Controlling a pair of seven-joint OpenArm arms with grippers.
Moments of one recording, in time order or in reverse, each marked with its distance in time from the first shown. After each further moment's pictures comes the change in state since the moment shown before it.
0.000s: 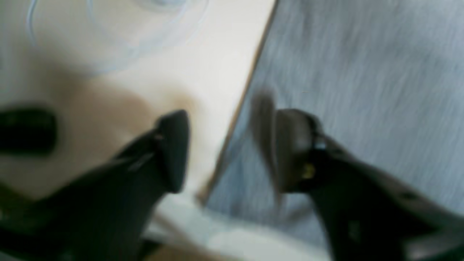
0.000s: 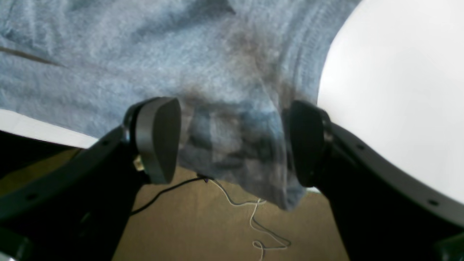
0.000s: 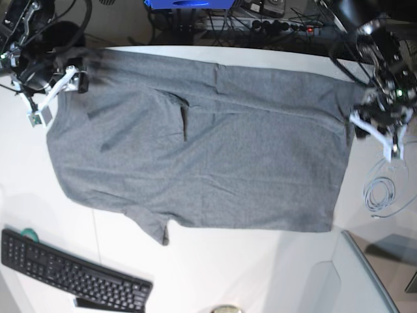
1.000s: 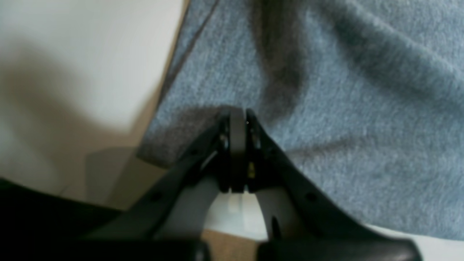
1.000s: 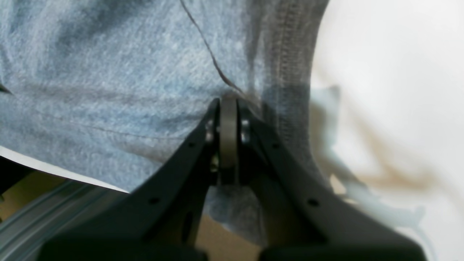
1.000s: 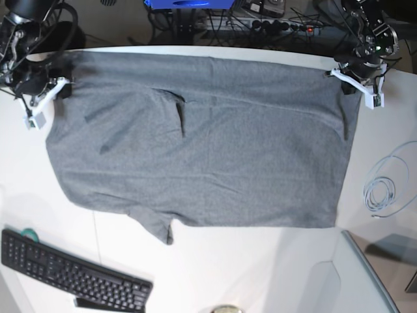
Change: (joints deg) left arm 10.1 -0.6 -0.1 -19.1 -2.8 -0.4 -22.4; right arm 7.3 8.9 -0.2 -23.3 0.1 0.2 8.2
